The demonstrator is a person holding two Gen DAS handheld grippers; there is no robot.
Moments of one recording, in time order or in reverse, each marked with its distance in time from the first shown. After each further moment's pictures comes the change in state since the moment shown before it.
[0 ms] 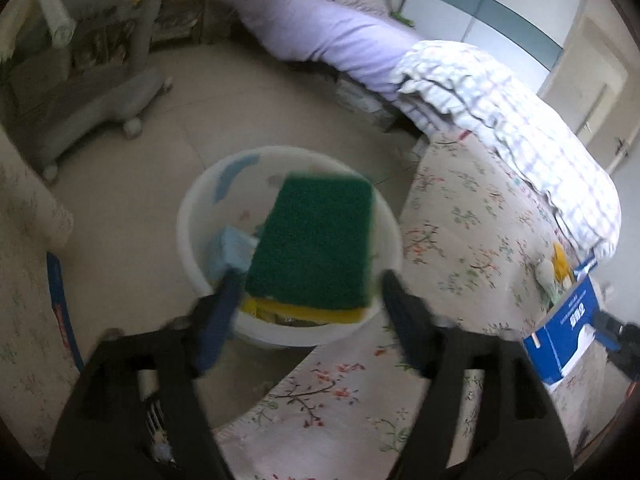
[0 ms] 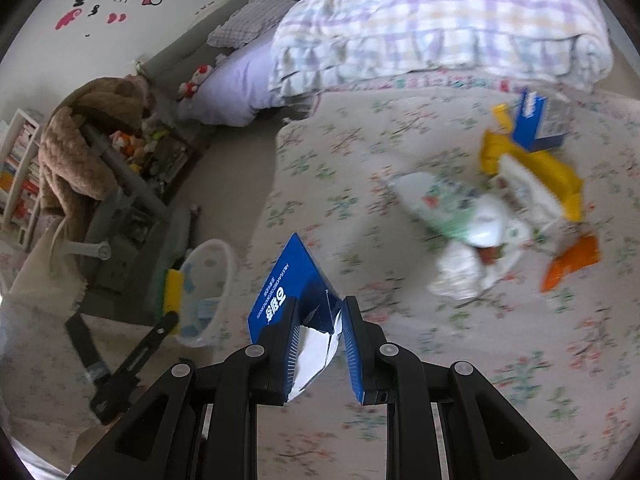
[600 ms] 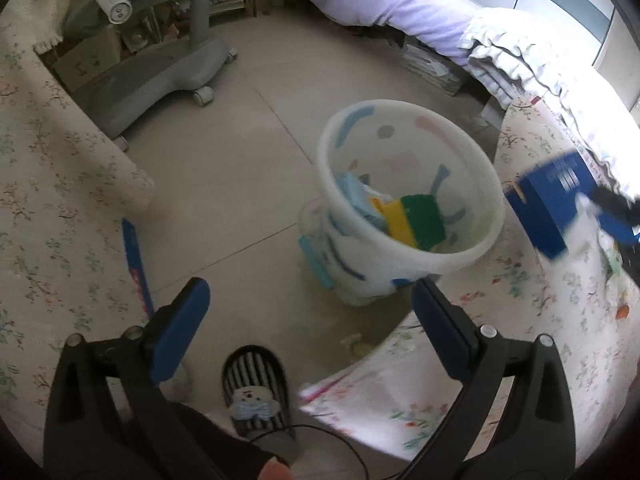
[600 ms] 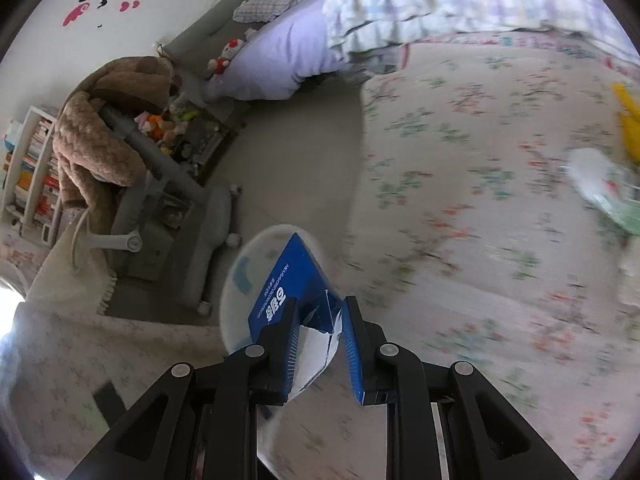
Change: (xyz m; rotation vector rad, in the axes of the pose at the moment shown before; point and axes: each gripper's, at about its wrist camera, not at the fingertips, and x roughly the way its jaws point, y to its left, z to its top) left arm -0.029 0.053 -0.020 0.035 0.107 0.247; right arm 0.099 0.092 0.013 0.016 0.082 0.136
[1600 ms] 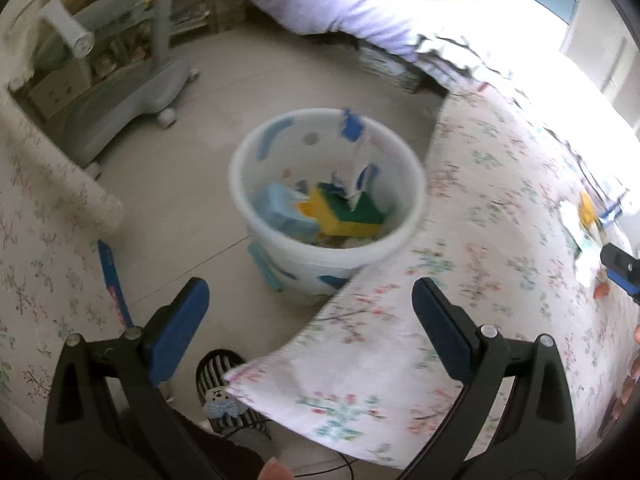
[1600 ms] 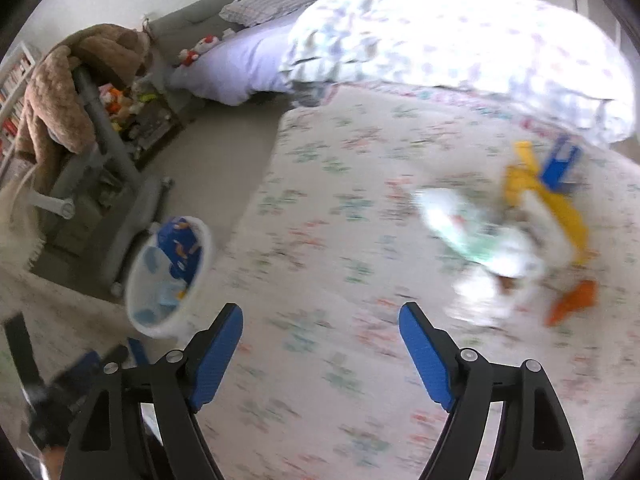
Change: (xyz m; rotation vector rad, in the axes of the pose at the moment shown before) left arm -0.026 -0.064 -0.004 0.109 -0.037 -0.078; right arm -0.085 -0.051 -0.024 -0.188 -0.078 -0.345
